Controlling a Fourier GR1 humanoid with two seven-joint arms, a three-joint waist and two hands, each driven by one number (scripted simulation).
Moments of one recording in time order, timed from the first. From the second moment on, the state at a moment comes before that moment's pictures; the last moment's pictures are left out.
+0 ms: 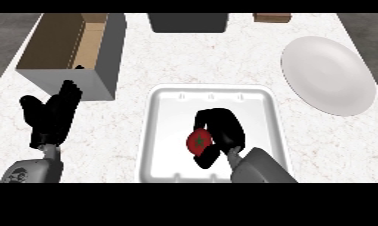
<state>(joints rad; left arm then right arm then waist) -0.10 0.23 0.06 -1.47 0.05 0.03 0.16 -0.37 -0.09 0.67 -1.22 0.64 -0.08 0.46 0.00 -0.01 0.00</state>
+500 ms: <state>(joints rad) -0.07 0.24 0.07 -1.50 0.05 0.03 0.15 -0.27 -0.43 0.65 -1.50 0.66 -0.12 0.04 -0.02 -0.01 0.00</state>
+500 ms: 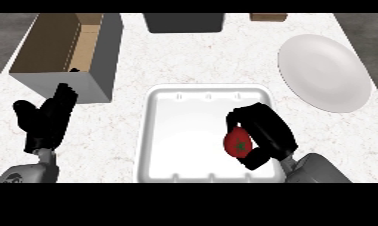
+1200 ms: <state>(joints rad) -0.09 0.23 0.07 -1.49 0.05 0.02 0.16 -0.18 -0.55 0.21 -1.66 0.49 -0.28 0.01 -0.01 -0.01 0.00</state>
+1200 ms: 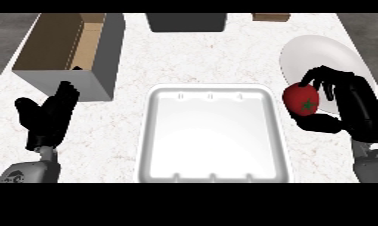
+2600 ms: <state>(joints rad) -0.13 0.20 0.06 -1.47 0.03 0.00 0.17 -0.66 -0.65 -0.10 -0.41 0.42 -0.05 -0.65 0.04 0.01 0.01</state>
